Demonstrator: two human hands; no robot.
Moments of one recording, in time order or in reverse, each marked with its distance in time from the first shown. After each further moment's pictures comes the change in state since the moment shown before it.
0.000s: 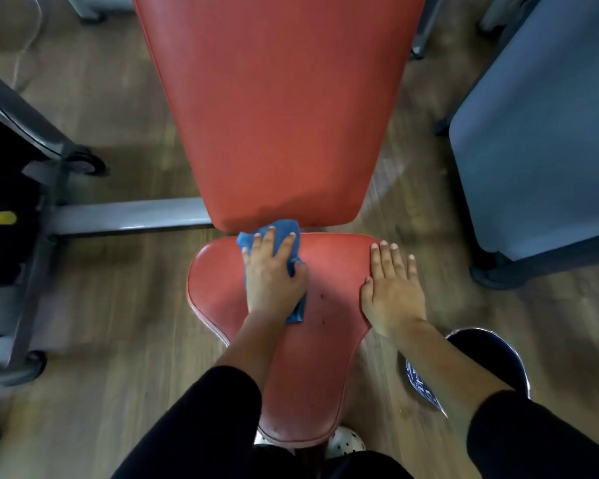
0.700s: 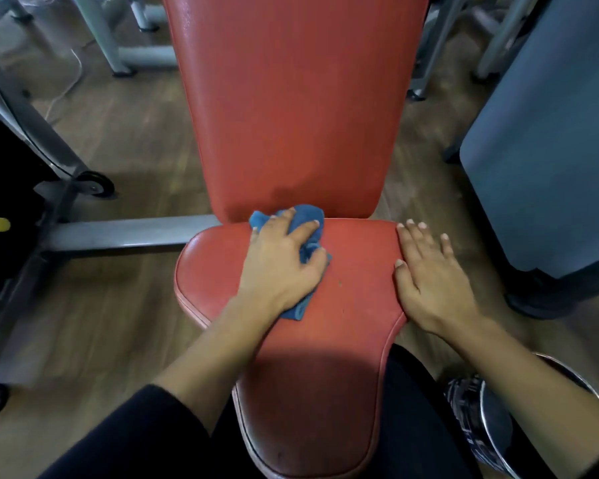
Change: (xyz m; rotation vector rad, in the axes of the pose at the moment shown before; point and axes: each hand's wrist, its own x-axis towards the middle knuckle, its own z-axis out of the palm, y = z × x) left_hand -0.007 -0.017 0.010 0.044 0.031 0.207; right_hand 0.006 0.019 0.034 0.162 0.307 -0.155
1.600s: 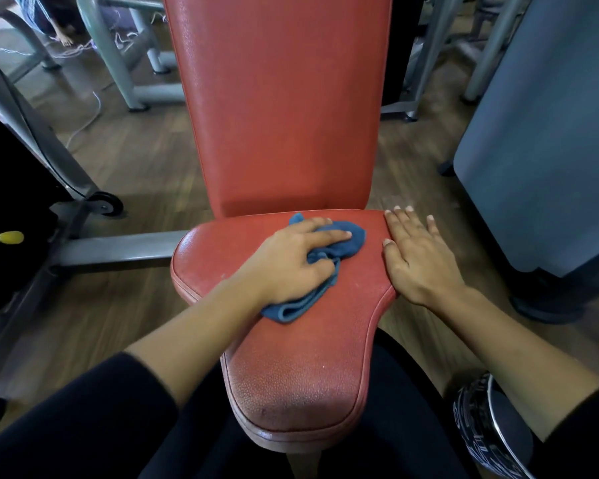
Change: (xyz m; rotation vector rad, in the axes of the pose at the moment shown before) left_hand -0.019 0.019 -0.011 -0.123 -0.248 0.245; right_hand 0.003 0.002 0.003 0.048 0.058 -0.001
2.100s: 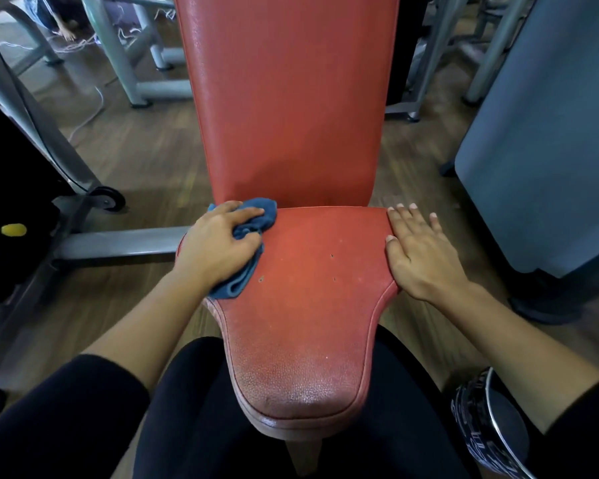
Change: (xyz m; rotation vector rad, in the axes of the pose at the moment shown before) left_hand -0.029 -0.060 -0.035 0.114 0.301 -0.355; right_hand -0.002 -0.001 -0.003 -0.015 -0.026 0.005
